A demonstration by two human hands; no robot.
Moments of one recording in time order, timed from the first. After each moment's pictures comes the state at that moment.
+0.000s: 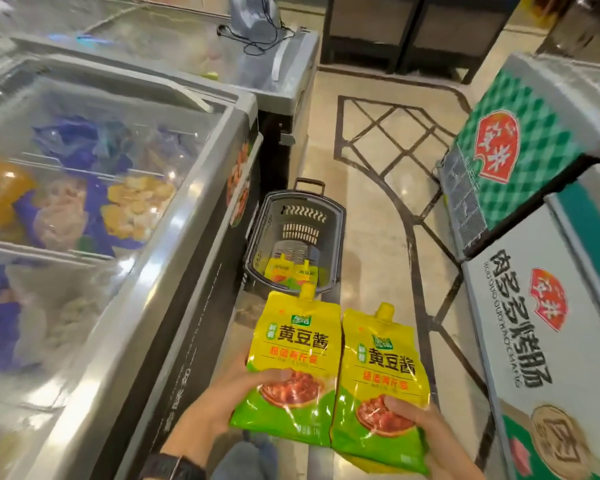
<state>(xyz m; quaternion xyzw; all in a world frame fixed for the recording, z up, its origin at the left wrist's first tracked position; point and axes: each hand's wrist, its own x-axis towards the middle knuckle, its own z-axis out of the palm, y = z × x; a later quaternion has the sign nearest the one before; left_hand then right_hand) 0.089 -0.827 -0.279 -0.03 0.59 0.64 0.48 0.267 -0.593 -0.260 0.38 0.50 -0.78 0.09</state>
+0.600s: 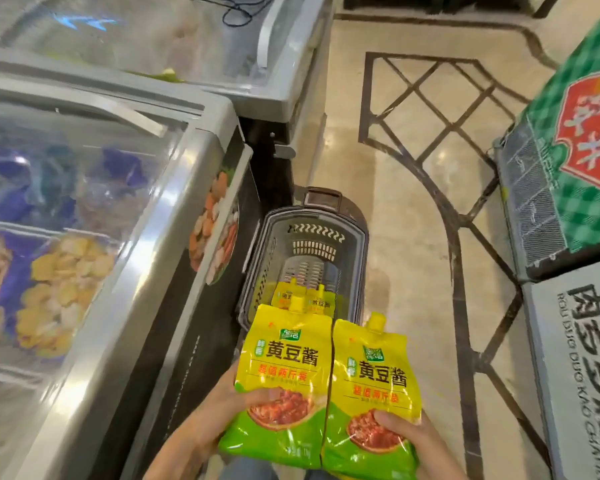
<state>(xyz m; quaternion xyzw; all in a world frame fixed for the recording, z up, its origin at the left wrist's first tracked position) -0.143 -0.687 -0.351 -0.10 0.60 0.60 0.52 0.017 -0.428 -0.356 0.40 0.46 -0.77 0.16</state>
